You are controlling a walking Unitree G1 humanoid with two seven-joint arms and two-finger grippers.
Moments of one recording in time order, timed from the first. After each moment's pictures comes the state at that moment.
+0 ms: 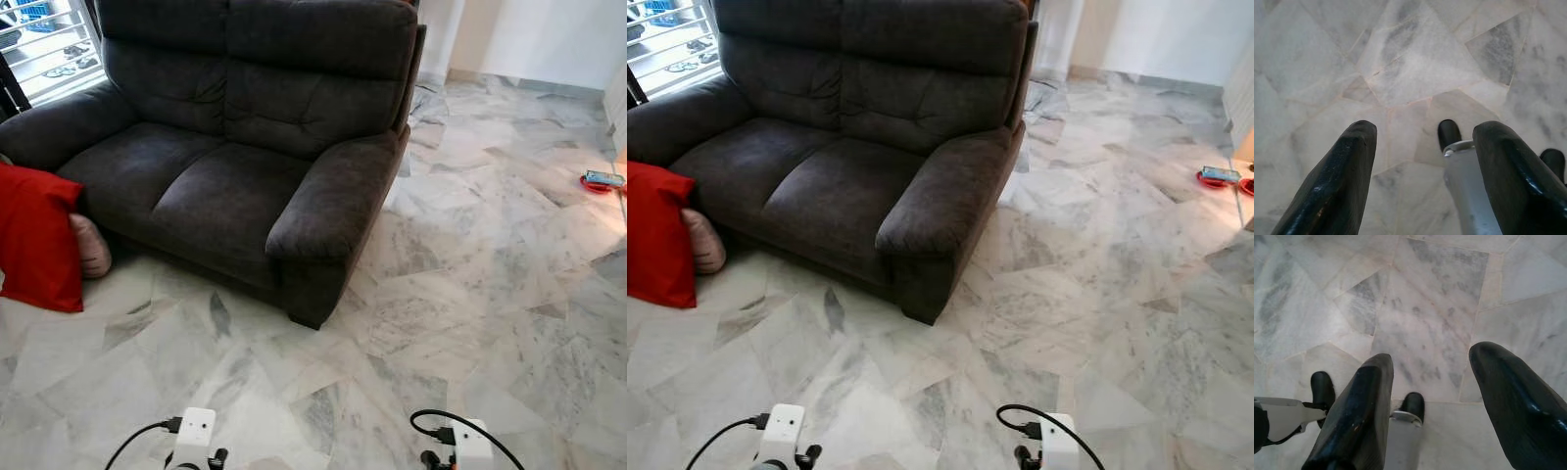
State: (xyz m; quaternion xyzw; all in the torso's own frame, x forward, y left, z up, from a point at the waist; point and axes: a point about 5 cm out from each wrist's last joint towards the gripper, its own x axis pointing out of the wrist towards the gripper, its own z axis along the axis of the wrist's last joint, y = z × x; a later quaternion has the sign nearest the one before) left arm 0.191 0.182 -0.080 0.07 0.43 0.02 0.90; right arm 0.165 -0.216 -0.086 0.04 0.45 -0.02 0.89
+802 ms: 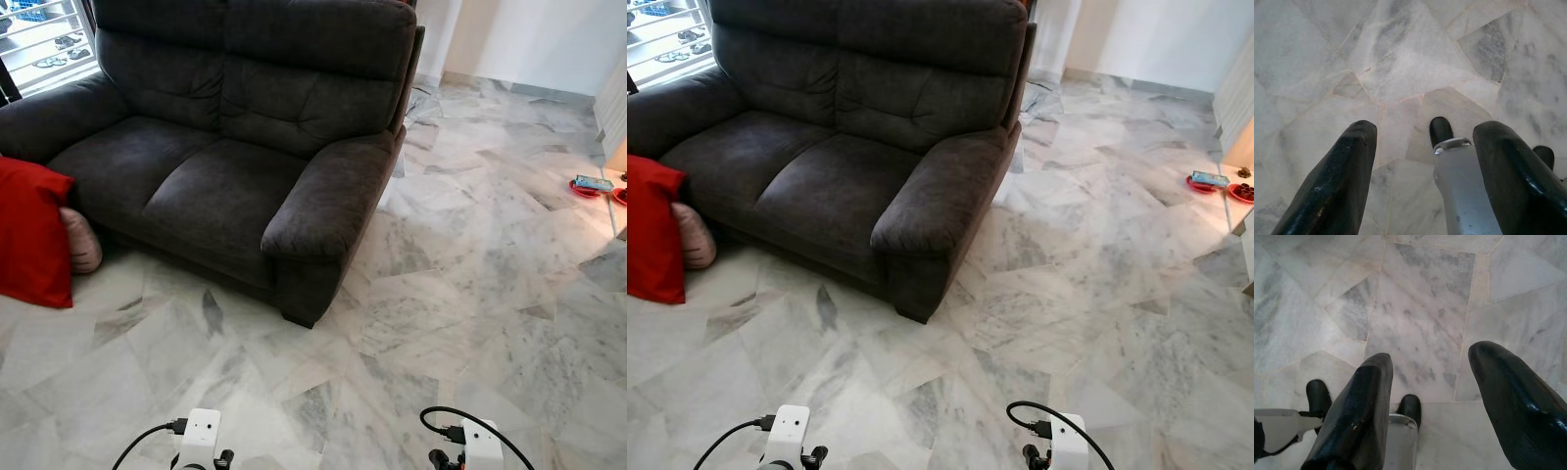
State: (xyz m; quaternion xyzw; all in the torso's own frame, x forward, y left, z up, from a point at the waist) left arm 0.192 0.181 -0.079 0.07 0.43 0.02 0.90; right arm 0.165 -0.219 -0.085 0.06 0.45 -0.05 0.89
